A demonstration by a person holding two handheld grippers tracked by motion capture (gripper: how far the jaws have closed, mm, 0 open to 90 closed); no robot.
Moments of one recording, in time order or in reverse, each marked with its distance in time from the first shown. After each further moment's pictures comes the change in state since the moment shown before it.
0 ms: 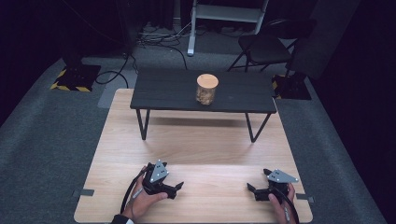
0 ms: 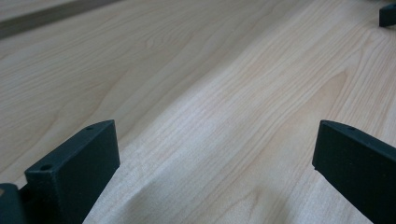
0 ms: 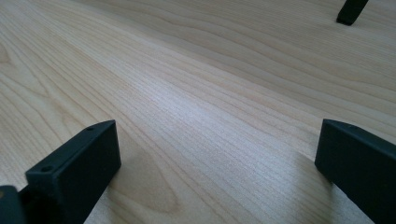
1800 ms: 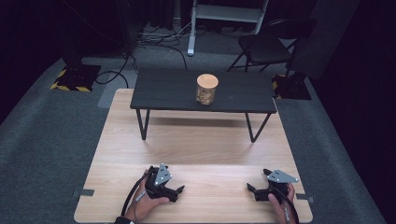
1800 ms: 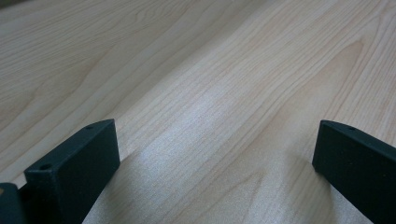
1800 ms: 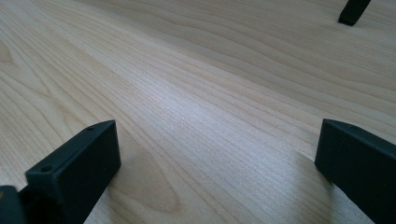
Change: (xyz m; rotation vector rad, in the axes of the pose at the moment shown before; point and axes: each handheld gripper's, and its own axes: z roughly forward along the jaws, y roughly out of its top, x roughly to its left) left arm -0.005 -0.004 0.010 0.047 0.010 0.018; right arm -0.001 0.000 0.000 0.000 0.004 -0.003
